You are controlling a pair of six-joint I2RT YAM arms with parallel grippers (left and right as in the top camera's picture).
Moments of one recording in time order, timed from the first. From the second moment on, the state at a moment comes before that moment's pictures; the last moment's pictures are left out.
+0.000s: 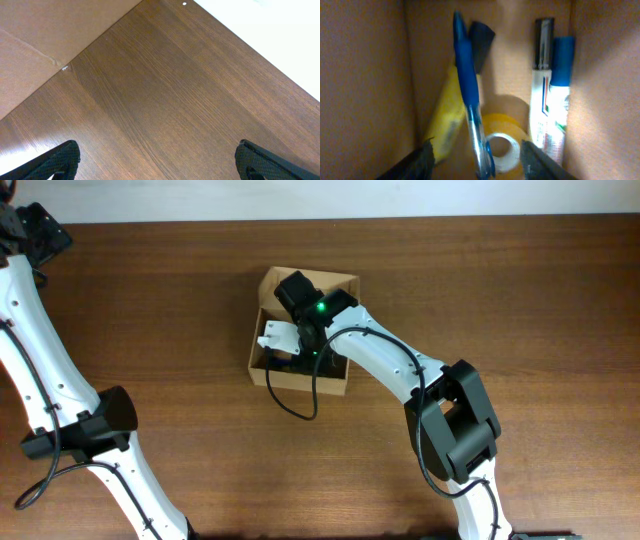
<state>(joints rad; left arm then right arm) 0.34 2.28 3.02 -1.69 -0.30 -0.36 0.64 2.21 1.82 -0.95 -0.08 -0.74</state>
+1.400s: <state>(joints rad) 0.34 2.28 3.02 -1.69 -0.30 -0.36 0.07 1.59 1.40 -1.17 0.06 -0.15</state>
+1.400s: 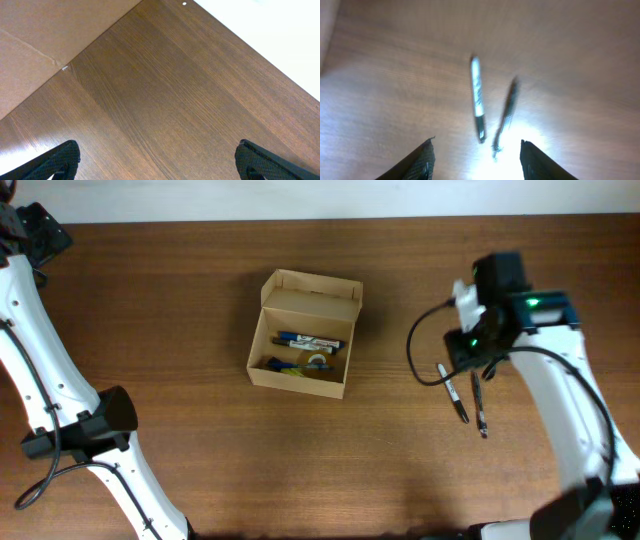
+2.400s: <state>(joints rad) 0.34 2.28 3.02 -1.69 -0.30 -0.36 0.00 1.94 1.21 -0.94 0.08 -0.14</state>
